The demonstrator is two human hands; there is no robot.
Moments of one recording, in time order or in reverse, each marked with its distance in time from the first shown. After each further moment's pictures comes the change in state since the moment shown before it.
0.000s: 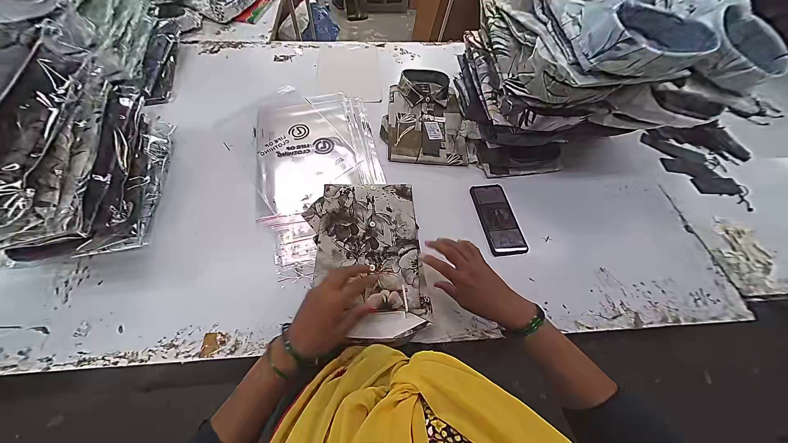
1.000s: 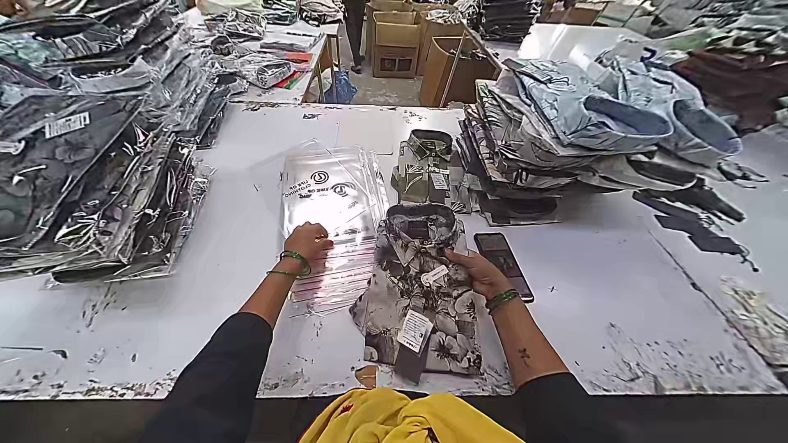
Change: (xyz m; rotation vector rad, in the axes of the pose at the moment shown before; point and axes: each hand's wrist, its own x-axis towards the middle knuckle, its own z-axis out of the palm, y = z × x) left_hand 0.130 -0.137 -0.069 0.173 -0.210 -0.717; right_hand 0.077 0.064 -0.008 1.366 0.236 1.097
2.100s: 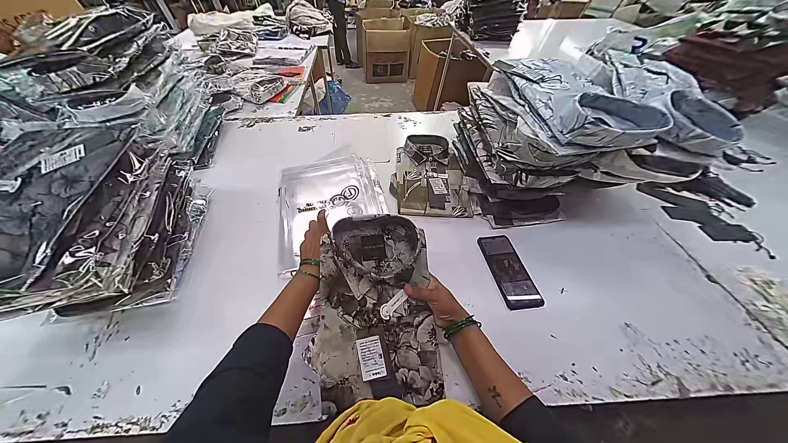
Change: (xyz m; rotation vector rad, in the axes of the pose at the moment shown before) left_hand 0.006 0.046 0.002 -0.122 0.242 -0.161; right_hand -0.032 0.040 0.087 0.218 -0.212 -0.133
